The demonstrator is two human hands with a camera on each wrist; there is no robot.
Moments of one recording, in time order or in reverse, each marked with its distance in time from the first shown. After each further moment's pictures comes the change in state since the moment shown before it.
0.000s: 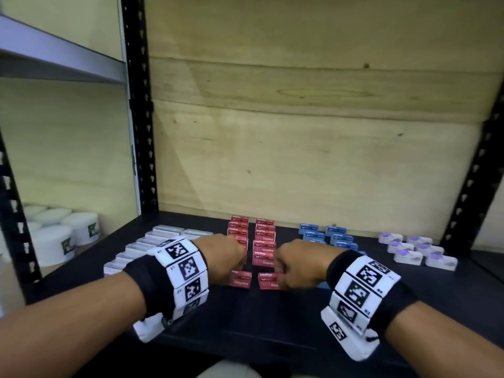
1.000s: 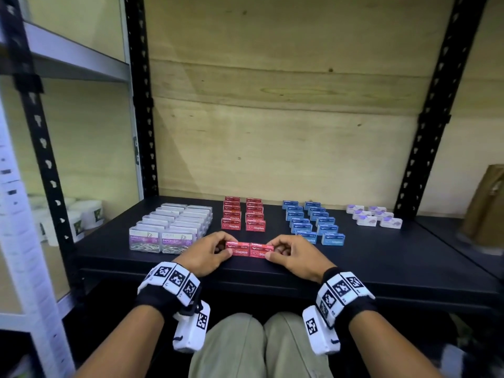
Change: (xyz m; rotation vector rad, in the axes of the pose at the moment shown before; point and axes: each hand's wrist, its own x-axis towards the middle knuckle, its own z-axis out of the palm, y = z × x) left_hand -0.050 0.009 0.093 -0.933 0.342 -0.056; right_hand -0.047 0.003 0.102 0.876 0.460 -0.073
